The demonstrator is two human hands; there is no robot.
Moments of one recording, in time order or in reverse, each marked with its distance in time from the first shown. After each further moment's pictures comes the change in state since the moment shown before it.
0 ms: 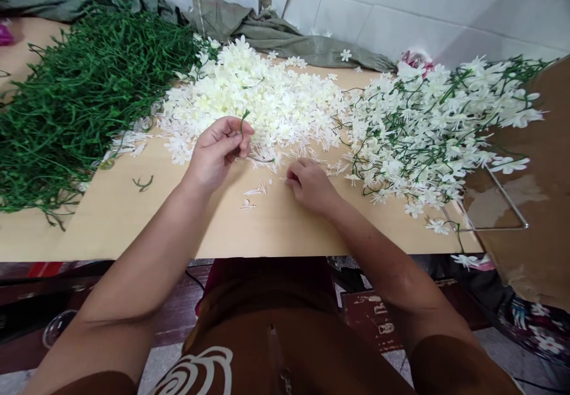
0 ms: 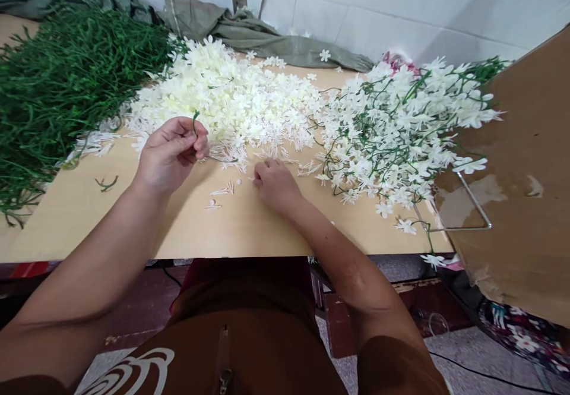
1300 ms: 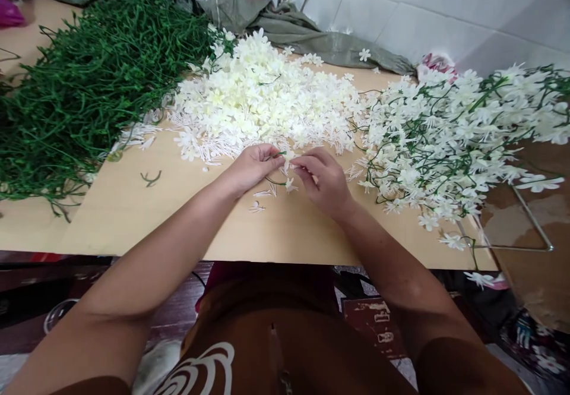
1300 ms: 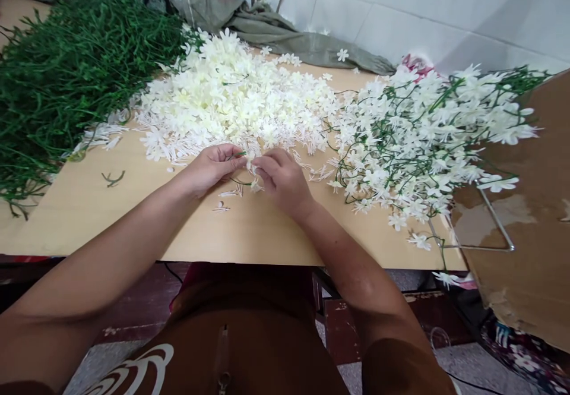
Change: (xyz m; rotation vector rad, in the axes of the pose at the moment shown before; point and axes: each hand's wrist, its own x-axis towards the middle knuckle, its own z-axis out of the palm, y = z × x) left_hand -0.007 -0.020 0.017 0.111 -0.088 -0.408; right_hand 0.011 0.004 0.002 0.131 0.397 -0.442
